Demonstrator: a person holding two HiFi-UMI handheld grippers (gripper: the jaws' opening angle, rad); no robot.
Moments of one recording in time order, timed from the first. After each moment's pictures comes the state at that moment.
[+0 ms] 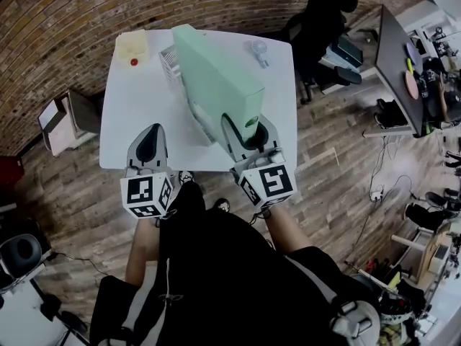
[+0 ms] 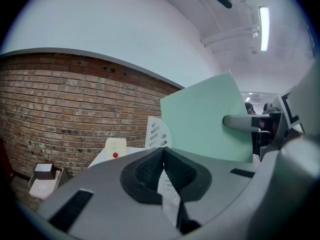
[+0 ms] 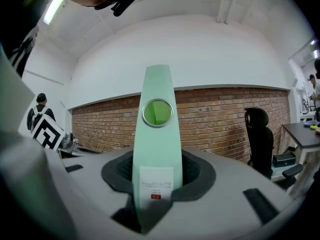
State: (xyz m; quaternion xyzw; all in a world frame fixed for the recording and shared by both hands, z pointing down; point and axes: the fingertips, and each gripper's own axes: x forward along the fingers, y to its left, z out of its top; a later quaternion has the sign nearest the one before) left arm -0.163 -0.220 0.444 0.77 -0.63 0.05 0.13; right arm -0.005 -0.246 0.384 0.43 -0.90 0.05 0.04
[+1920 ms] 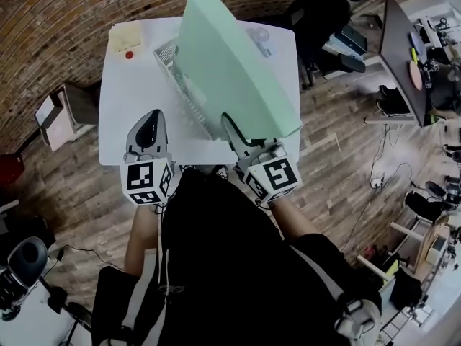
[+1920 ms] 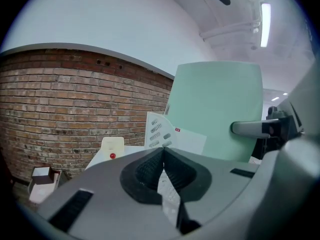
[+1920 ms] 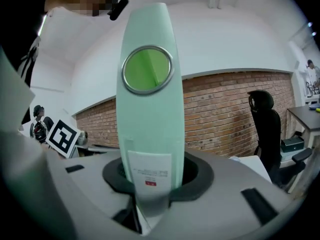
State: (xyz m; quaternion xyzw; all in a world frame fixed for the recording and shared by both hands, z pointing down) left arm -0.164 -0.260 0.456 0.77 -0.61 0.08 0.13; right arm -0.007 -0.259 0.413 0.40 -0.91 0.11 0.05
